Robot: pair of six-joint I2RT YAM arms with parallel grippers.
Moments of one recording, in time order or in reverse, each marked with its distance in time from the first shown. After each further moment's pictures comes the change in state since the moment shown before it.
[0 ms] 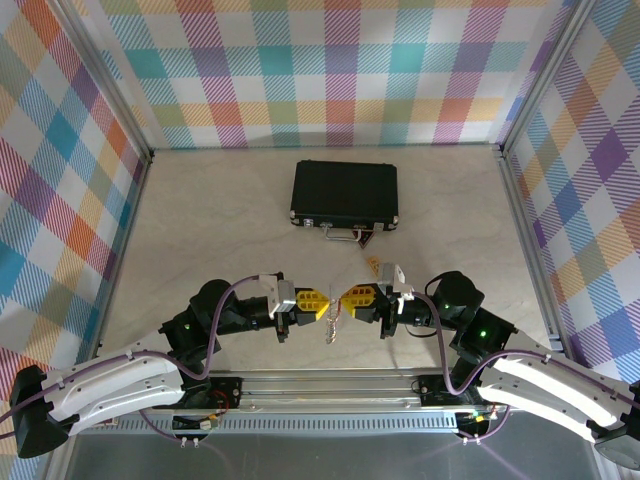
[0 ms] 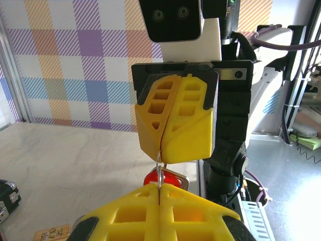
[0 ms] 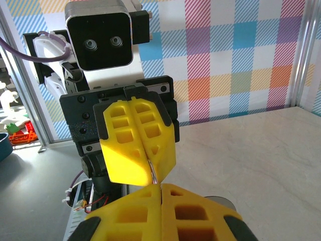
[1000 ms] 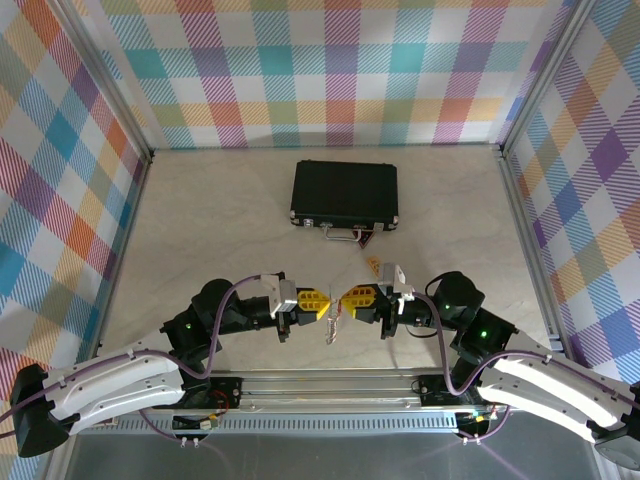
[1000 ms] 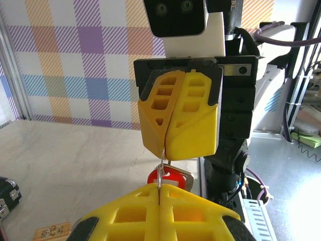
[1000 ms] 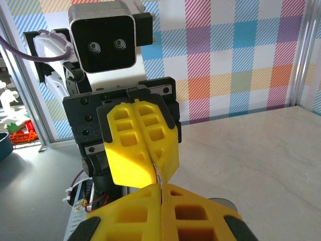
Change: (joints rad) left arm 0.000 0.010 0.000 0.000 -0.001 0.003; right arm 0.000 -0.003 0.000 -0.008 0.000 -0.001
